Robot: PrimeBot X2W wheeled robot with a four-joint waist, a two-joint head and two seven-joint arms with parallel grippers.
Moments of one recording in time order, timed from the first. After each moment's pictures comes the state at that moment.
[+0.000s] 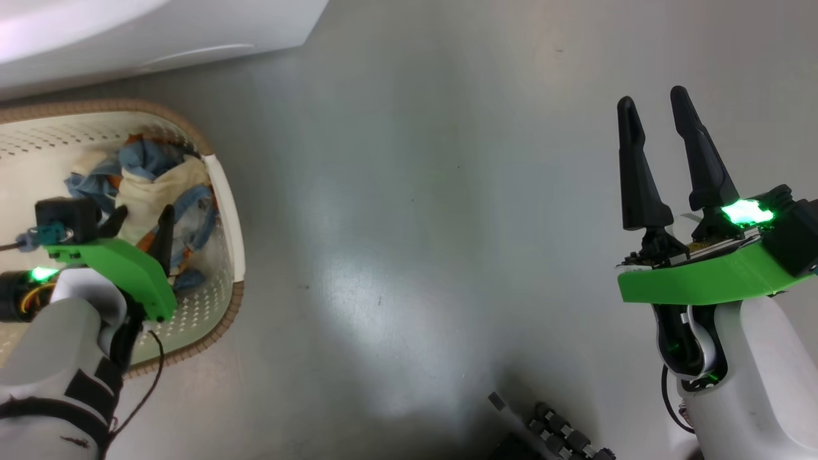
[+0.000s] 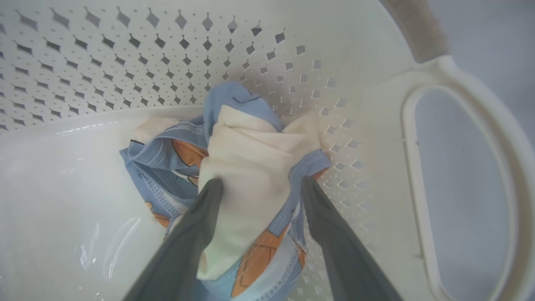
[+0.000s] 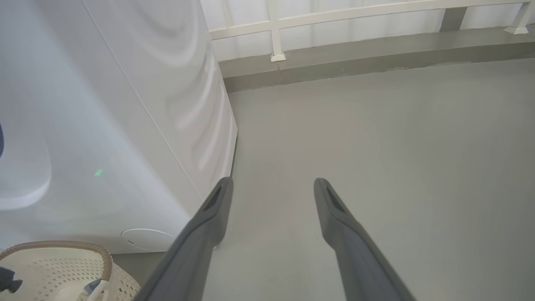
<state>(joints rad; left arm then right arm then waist) -0.91 0.32 -0.52 1.20 -0.63 -0.13 -0.15 -0.40 -0.10 0.12 0.04 0.42 0.12 -0.26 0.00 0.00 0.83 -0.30</state>
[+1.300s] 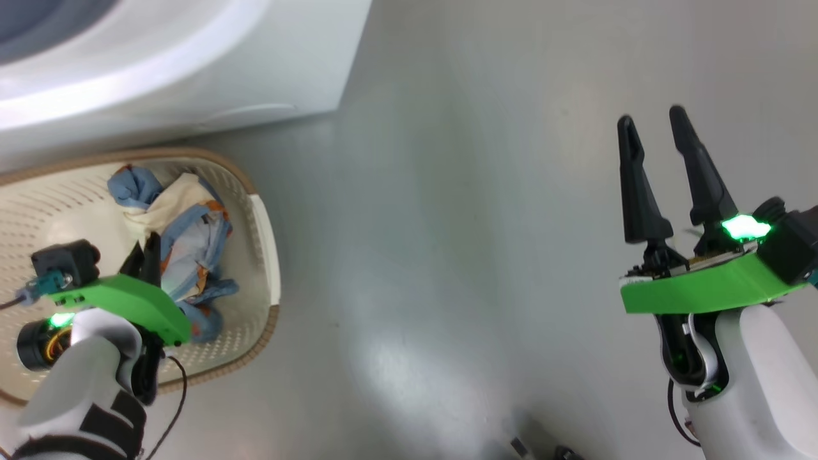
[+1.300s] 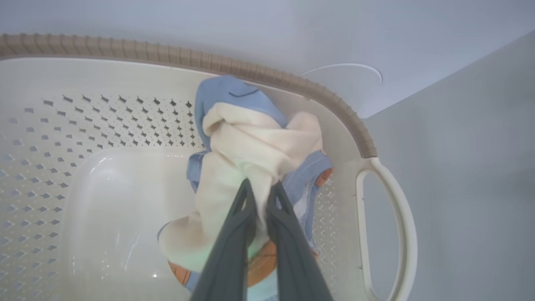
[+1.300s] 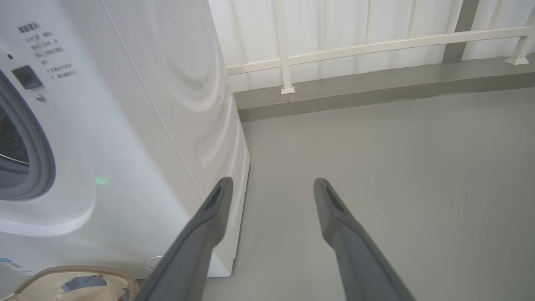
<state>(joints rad) -0.81 0.29 -0.50 1.17 -0.81 -0.13 -0.25 -0.38 -0.12 0.12 0.07 0.42 0.12 -0.26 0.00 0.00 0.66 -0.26</state>
